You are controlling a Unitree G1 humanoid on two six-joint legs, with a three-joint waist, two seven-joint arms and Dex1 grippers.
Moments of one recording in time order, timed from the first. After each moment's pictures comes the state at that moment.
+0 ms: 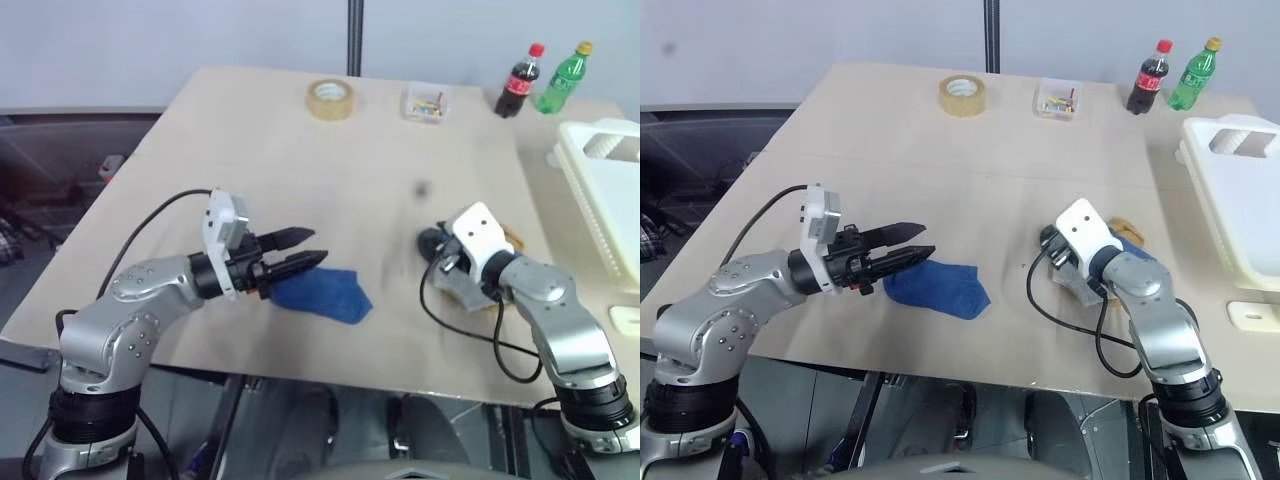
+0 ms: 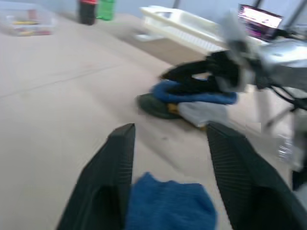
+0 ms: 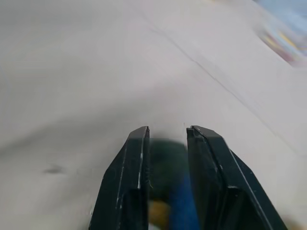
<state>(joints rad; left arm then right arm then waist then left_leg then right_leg) -0.23 0.71 0.19 -0.45 -0.78 0.73 -0.91 -0.31 -0.42 0.11 -0.44 -0.06 0.77 0.44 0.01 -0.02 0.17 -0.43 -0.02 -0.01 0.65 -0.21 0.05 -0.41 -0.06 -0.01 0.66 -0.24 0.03</state>
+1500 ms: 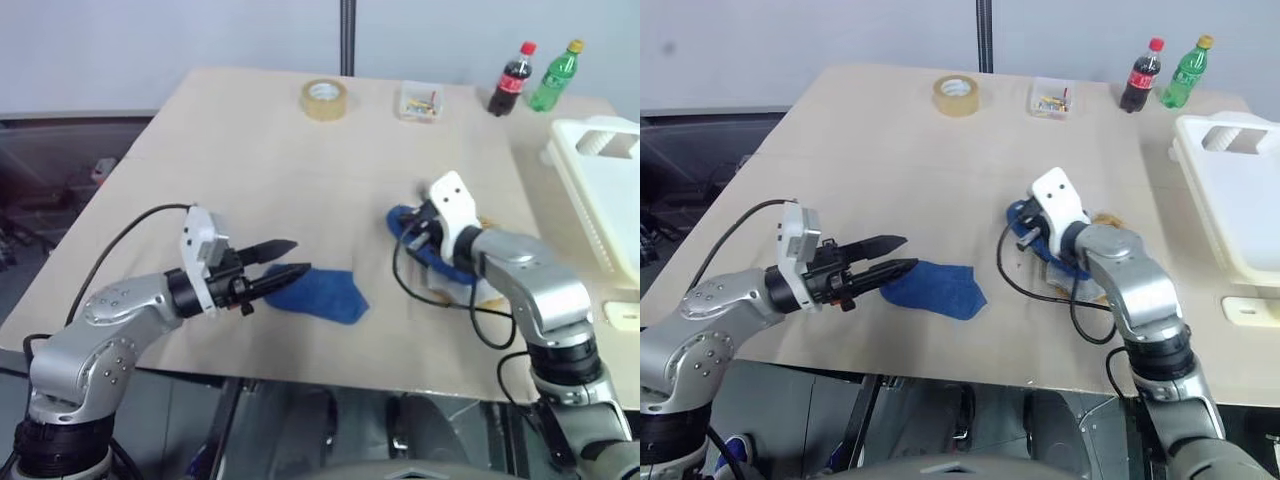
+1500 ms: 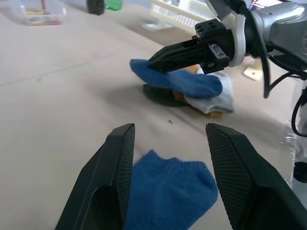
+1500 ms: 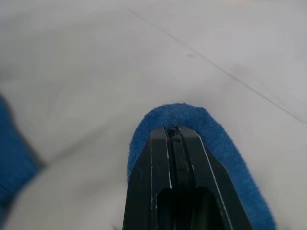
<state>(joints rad) -0.05 0.74 0.28 -0.51 -0.80 0.68 -0.82 -0.58 -0.30 0.18 -0.31 0.16 0.96 0.50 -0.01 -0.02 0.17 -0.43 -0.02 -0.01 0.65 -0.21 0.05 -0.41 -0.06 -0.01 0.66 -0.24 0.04</state>
